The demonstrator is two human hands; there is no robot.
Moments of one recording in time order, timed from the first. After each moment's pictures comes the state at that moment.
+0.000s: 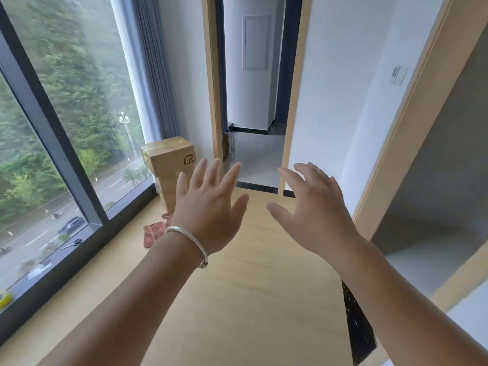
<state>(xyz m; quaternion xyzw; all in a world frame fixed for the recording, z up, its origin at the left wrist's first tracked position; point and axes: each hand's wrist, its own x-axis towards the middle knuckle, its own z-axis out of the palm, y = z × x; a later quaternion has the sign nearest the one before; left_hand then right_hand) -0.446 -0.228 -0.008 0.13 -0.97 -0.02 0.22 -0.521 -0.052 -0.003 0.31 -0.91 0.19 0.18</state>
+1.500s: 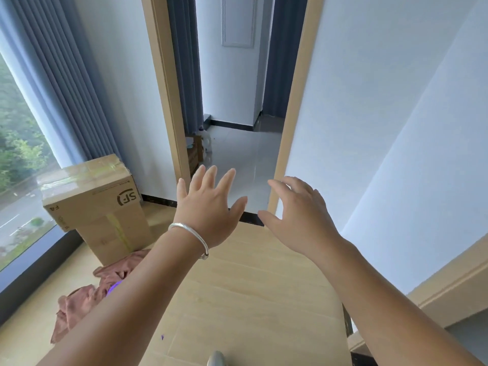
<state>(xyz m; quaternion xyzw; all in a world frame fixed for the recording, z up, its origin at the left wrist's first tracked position) -1.205 -0.463 -0.068 0.13 -0.98 -0.04 0.14 -1.261 -0.288 -0.055 0.29 -0.94 0.18 0.07</state>
